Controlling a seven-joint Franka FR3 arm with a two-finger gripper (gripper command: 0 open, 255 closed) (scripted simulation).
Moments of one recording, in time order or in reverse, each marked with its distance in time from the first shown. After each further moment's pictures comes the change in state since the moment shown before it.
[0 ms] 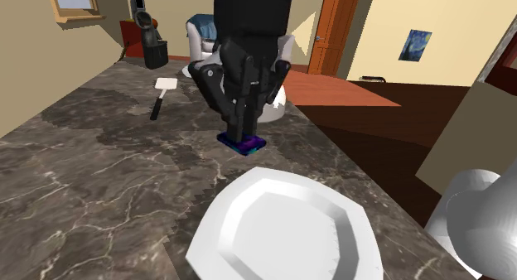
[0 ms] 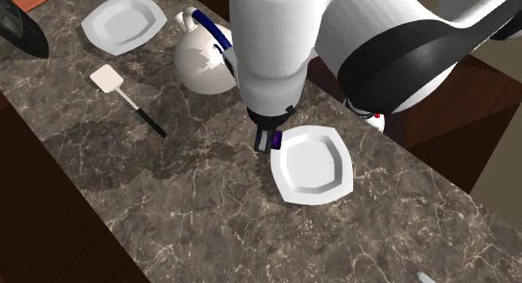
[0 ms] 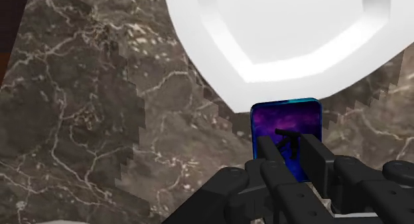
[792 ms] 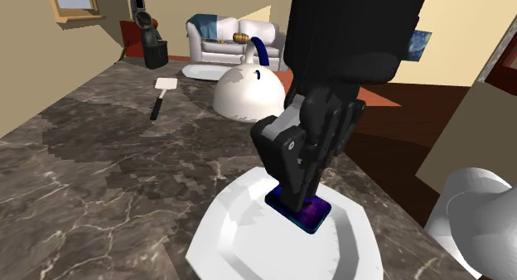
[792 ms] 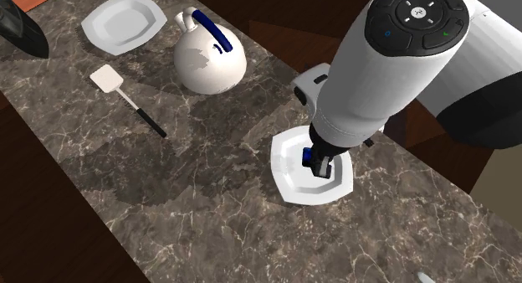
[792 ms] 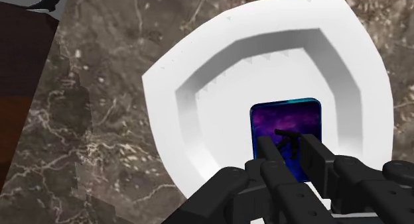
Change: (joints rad) arm 0.093 -0.229 0.018 -0.179 0.135 -0.010 0.074
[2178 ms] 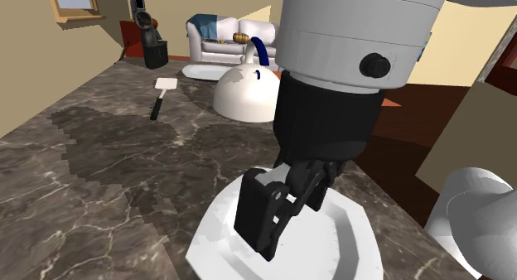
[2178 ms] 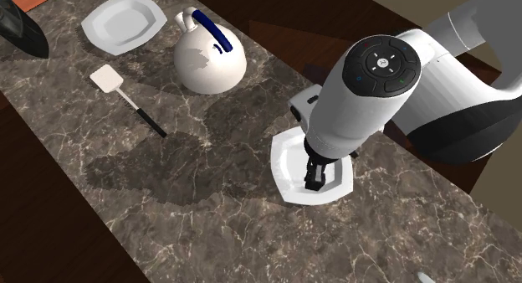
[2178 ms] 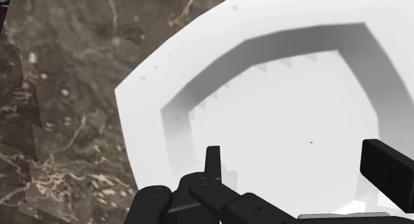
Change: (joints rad) arm 0.017 -0.036 0.020 -0.163 0.029 0.130 -0.018
